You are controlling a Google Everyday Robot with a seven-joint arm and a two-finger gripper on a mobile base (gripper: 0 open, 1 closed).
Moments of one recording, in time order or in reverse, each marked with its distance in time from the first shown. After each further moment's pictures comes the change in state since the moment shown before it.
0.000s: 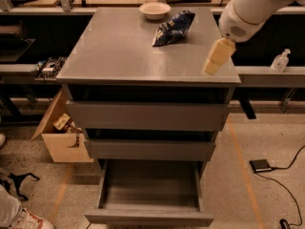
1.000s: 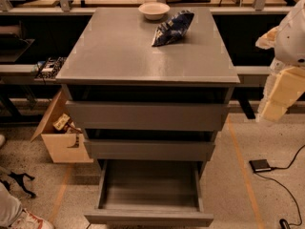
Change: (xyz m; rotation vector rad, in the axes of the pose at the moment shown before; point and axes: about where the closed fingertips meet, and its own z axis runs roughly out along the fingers) arm 0.073 0.127 -0.121 -0.187 0.089 -0.107
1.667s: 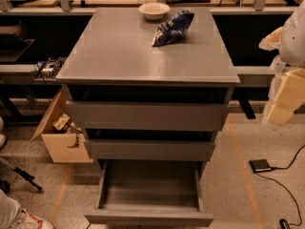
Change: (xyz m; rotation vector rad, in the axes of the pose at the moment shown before) arm 0.001 0.009 -0.007 -0.011 0.017 -0.003
